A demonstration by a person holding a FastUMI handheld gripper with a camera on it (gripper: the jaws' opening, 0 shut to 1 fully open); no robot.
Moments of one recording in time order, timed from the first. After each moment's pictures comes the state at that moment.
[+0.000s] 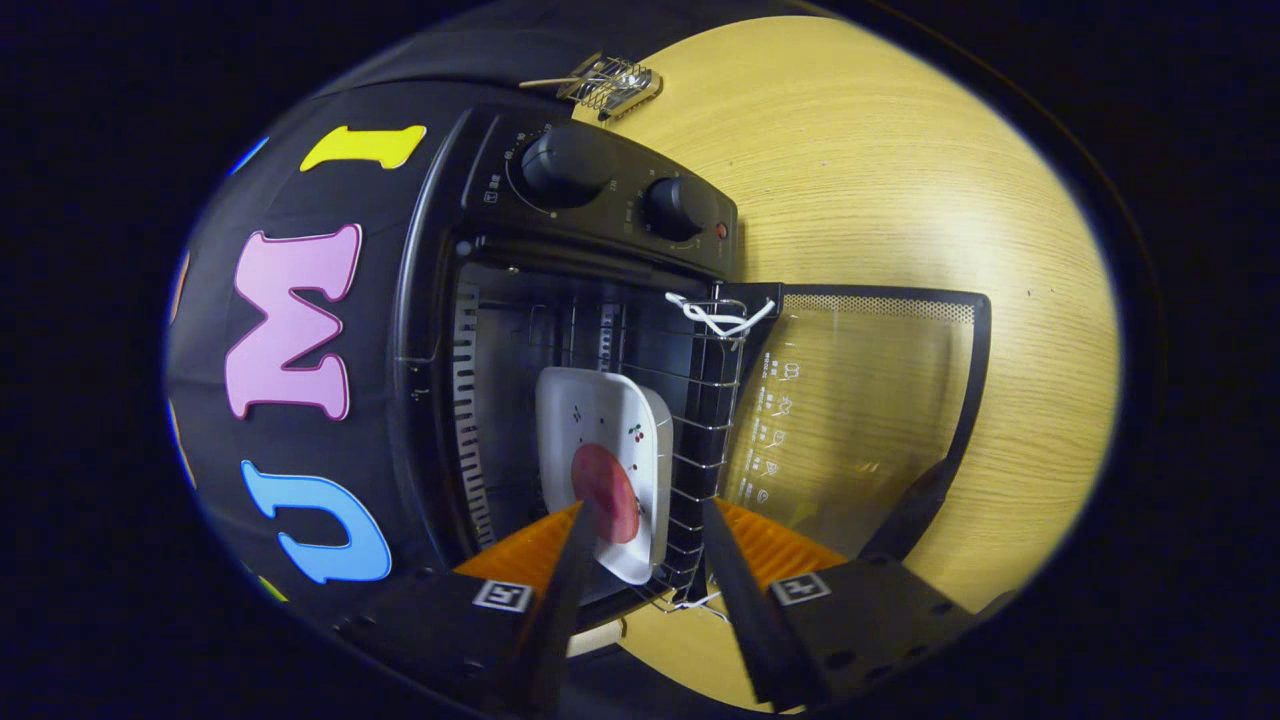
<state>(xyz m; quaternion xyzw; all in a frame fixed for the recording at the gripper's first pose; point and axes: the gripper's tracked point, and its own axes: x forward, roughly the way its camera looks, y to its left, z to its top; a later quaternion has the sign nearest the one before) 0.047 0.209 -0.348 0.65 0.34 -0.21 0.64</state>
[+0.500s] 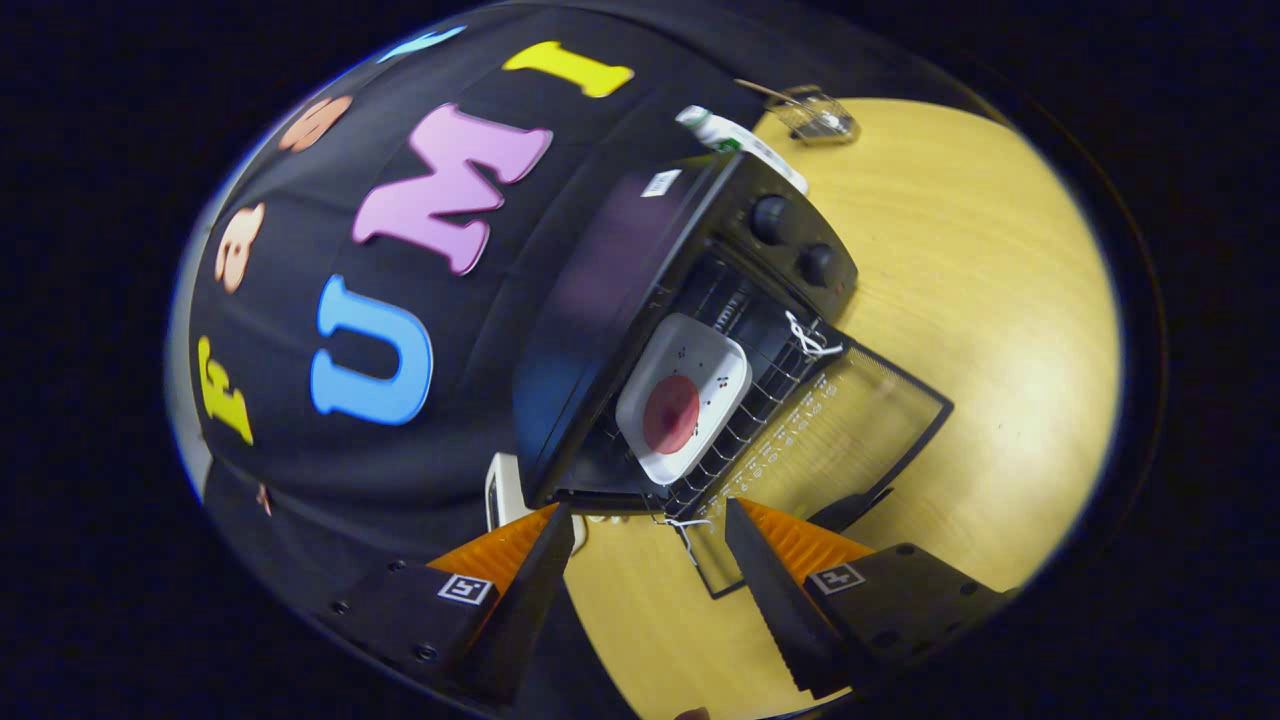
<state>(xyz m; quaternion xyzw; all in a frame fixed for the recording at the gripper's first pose) -0.024 0.215 -0.254 0.44 0.35 0.00 0.83</state>
